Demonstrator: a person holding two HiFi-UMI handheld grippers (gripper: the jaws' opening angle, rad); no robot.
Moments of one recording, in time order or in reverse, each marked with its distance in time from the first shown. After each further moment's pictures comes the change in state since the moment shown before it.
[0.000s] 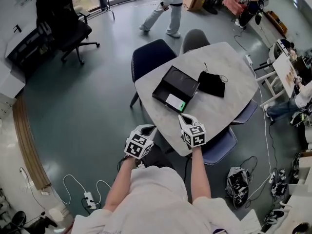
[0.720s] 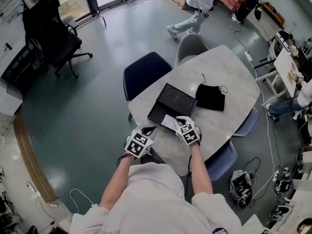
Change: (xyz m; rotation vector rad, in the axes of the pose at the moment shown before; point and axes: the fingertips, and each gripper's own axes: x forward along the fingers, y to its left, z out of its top) left arm 0.100 0.083 0.081 0.119 0.102 -0.078; right arm 0.124 -0.081 0.007 -0.163 0.253 0.049
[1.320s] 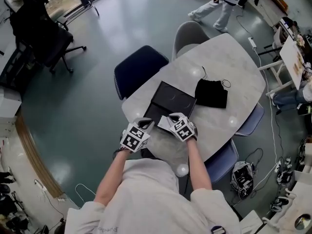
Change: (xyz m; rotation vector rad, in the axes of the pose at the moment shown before) left arm 0.060 0.044 0.023 0.006 0.094 -0.035; right arm 0.063 -0.018 -0.018 0.002 0.077 0.150
